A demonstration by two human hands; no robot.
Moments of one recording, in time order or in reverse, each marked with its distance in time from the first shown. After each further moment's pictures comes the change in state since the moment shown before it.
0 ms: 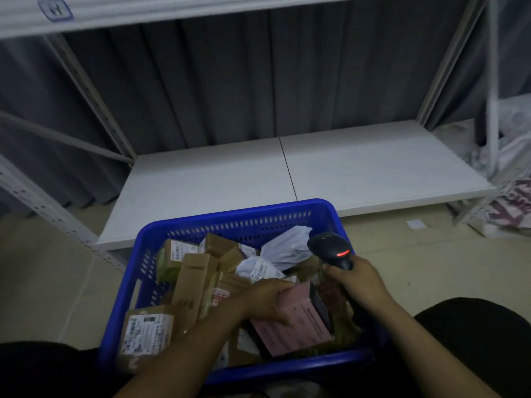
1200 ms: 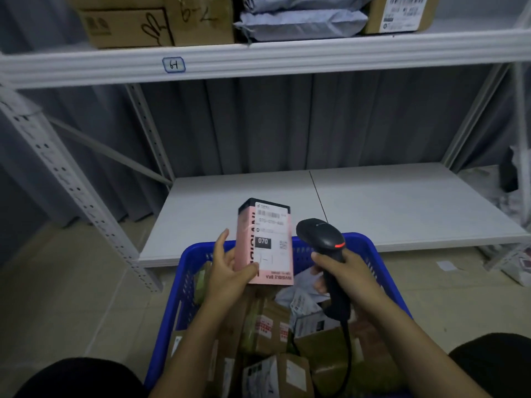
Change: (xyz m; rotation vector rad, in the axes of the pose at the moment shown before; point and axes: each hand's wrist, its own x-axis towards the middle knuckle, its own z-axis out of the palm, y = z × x) left_hand -0.135 -0.043 -0.102 -1.050 0.919 -0.041; right_hand -0.032 -0.135 0.068 0.438 -0.217 -0.178
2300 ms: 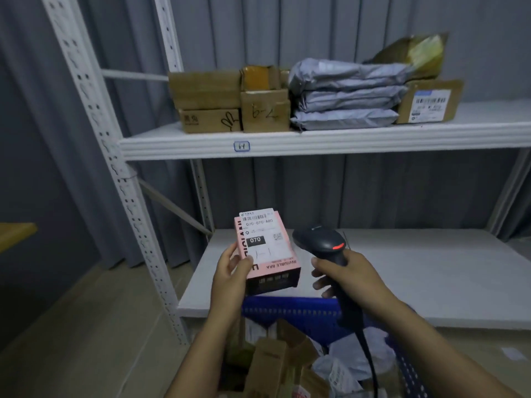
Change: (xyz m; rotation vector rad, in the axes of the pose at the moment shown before) left_hand 0.008 0.087 -0.059 -0.232 0.184 0.158; right_hand 0.012 -0.103 0.058 -0.119 -0.086 -0.252
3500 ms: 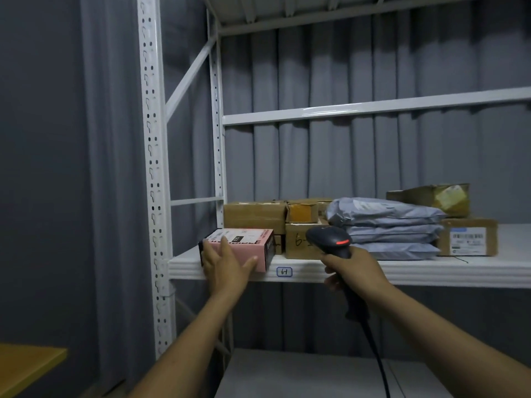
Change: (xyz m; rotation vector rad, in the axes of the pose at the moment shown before) left_hand 0.183 0.204 -0.030 0.901 0.450 0.487; right_hand 0.119 -0.197 0.032 -0.053 0.181 -0.341
